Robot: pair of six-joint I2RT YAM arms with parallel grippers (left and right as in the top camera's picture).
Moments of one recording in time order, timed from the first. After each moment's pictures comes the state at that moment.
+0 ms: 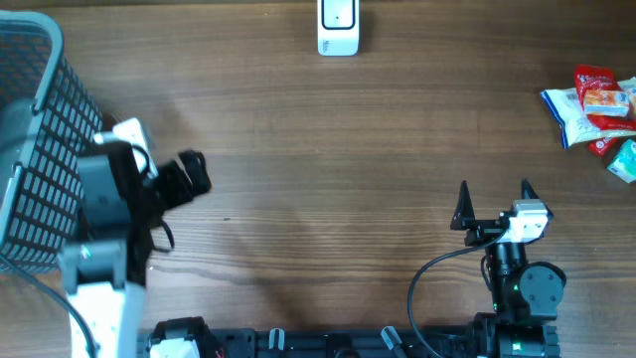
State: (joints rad) left arm 0.10 0.91 0.87 -0.76 0.10 -0.30; right arm -0.07 0.02 0.01 0.00 -0.08 -0.02
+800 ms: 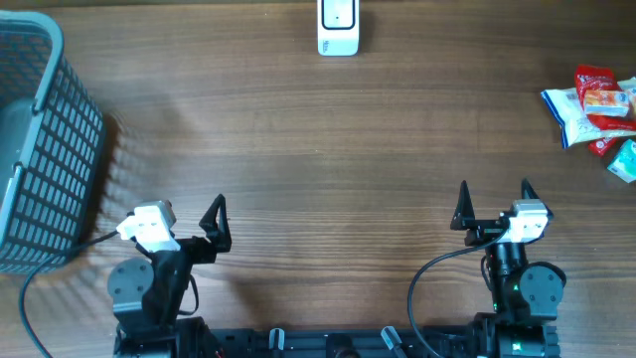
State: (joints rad) left arm 0.10 0.14 0.28 -0.43 0.22 -0.30; right arm -0.07 0.02 0.01 0.00 -0.08 -0.02
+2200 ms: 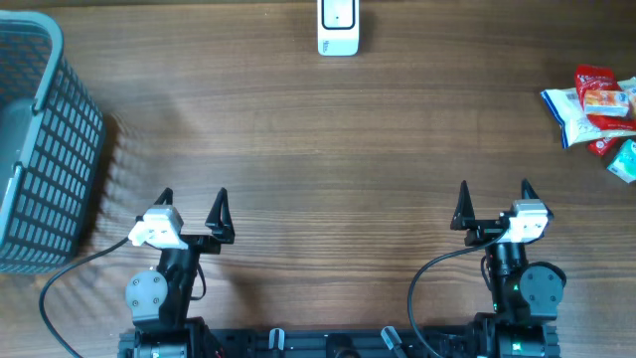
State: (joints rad) left arm 0.09 0.01 0.01 -0.06 0.21 -0.25; right arm -0.07 0.02 0.01 0.00 -0.08 -0.02
